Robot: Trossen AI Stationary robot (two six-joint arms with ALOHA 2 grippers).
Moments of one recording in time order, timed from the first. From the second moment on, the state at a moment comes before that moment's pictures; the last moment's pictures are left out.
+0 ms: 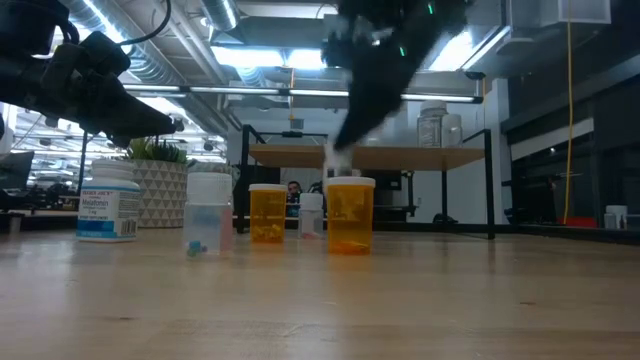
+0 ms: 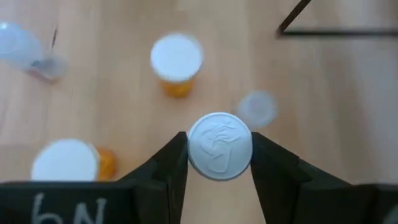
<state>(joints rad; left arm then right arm) 0.02 0.15 0.01 0.05 -0.23 -0.15 -0.04 1.74 1.32 -0.51 0.12 -0.03</state>
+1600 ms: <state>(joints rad) 0.02 0.15 0.01 0.05 -0.23 -0.15 -0.62 1.91 1.81 -0.74 -0.08 -0.21</state>
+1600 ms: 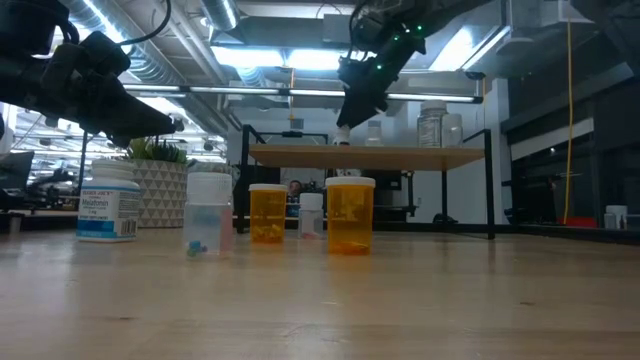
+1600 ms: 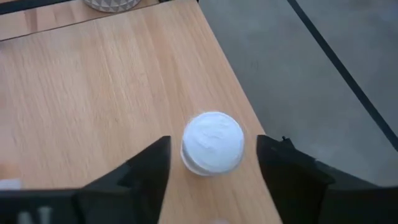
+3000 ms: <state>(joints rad) 0.02 0.15 0.01 0.05 -0.23 -0.15 -0.14 1.91 1.37 -0.36 -0.10 -0.19</state>
